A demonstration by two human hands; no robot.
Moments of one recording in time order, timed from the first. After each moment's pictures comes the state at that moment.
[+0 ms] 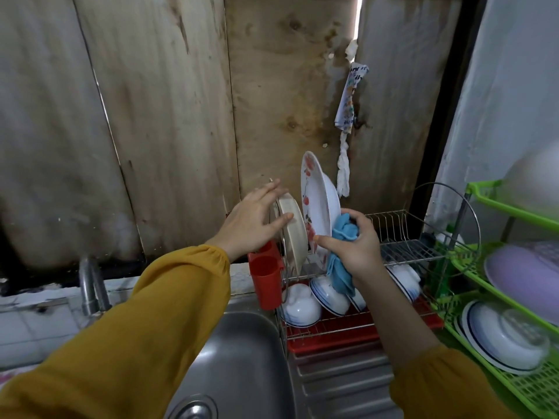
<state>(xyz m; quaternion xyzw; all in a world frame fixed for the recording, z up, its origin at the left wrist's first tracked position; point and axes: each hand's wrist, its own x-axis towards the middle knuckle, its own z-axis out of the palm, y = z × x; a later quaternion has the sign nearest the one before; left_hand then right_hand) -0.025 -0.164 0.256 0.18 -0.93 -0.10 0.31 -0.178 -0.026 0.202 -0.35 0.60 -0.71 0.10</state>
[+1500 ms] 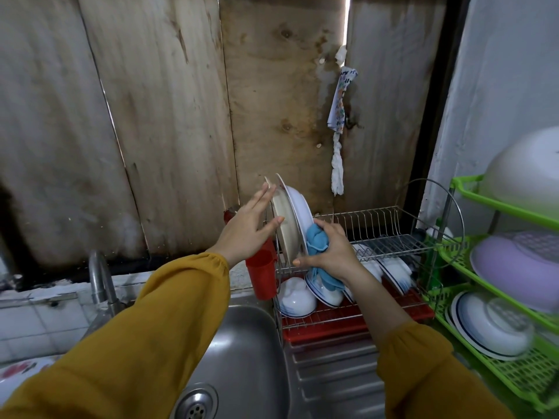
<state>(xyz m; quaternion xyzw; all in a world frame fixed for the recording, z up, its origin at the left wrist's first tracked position) -0.018 -0.143 0.236 0.21 -0.91 -0.15 0.32 -0.181 -0.023 0.187 -0.47 0.71 -0.51 0.12</state>
